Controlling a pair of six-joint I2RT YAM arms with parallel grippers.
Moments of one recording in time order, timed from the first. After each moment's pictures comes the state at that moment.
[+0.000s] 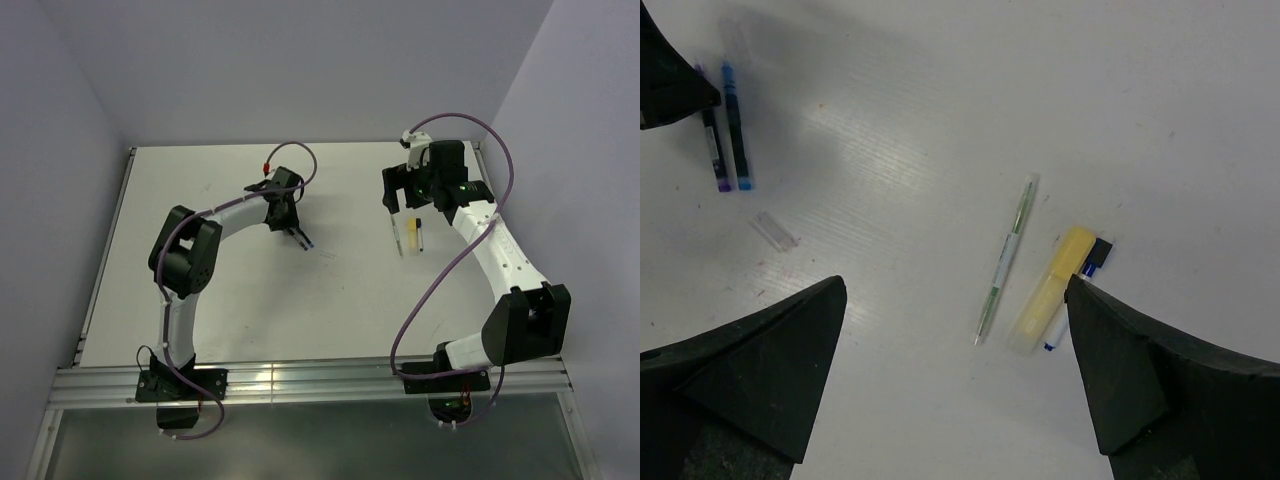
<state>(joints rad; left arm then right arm) -0.54 2.09 1.50 -0.43 -0.20 -0.65 0.14 1.40 1.25 -0.54 -0.22 -0.14</state>
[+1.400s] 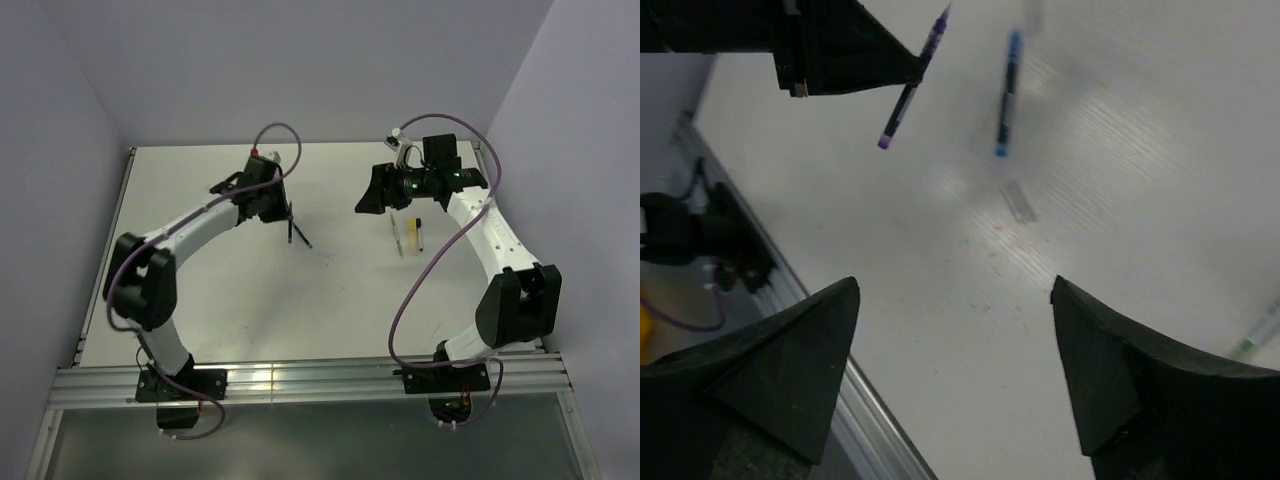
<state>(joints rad) -0.52 1.83 1.36 -0.47 0.02 -0.61 0.14 1.51 1.34 -0.68 -0.73 0.00</state>
